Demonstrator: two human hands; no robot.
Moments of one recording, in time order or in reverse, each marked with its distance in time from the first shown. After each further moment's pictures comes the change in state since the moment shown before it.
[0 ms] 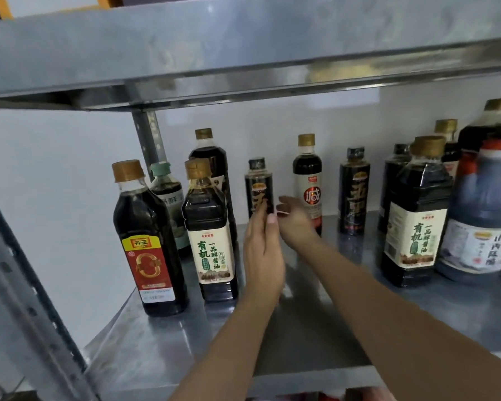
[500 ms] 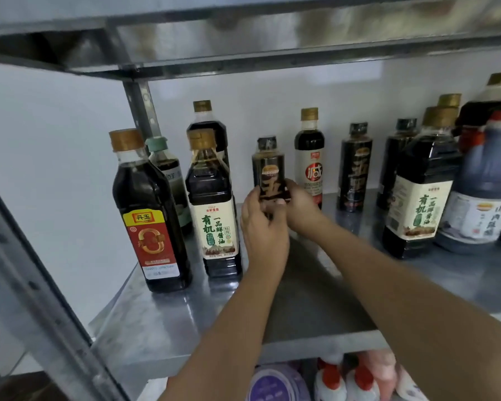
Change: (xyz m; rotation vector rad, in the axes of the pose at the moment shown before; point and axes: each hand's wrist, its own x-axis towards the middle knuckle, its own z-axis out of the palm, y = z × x) left_hand 0.005 -0.011 -0.004 0.068 0.037 -0.060; right_hand -0.013 0.006 -0.005 -0.144 -0.090 -0.127
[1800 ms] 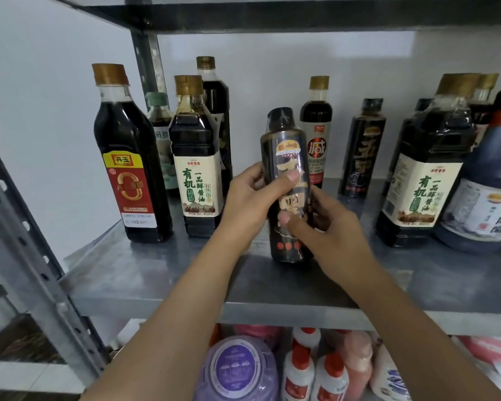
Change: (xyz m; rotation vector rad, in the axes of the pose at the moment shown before) left_hand -0.028 0.026 -0.016 -0.354 -0.263 -0.024; right_hand -0.123 0.019 -0.046 0.162 -0.040 -0.177
